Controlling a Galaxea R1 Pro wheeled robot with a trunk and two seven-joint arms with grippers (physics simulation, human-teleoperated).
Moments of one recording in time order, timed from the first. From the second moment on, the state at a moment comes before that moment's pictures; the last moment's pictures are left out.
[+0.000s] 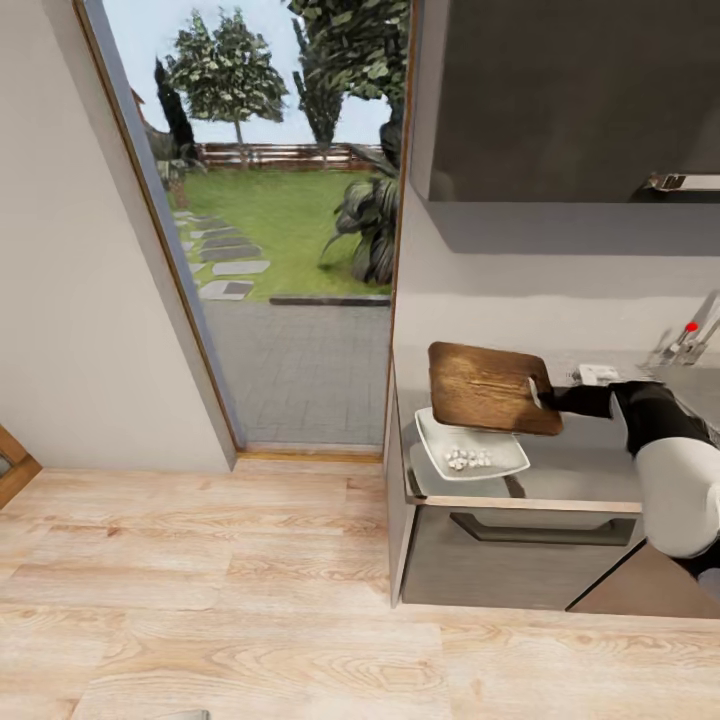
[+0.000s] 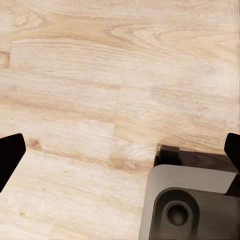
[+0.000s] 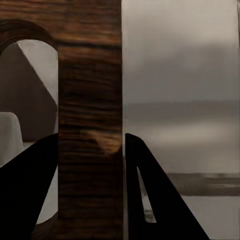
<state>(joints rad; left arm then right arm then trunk) -0.45 0.07 -0.31 0.07 0.38 -0.22 0.11 -1.26 -0.28 -0.55 -0.43 0.60 0.48 0.52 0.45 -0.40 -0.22</state>
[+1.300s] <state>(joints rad) -0.45 0.06 -0.31 0.08 0.38 -0.22 0.12 -1.26 -0.30 -0.65 -0.56 0.32 0.72 -0.50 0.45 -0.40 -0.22</state>
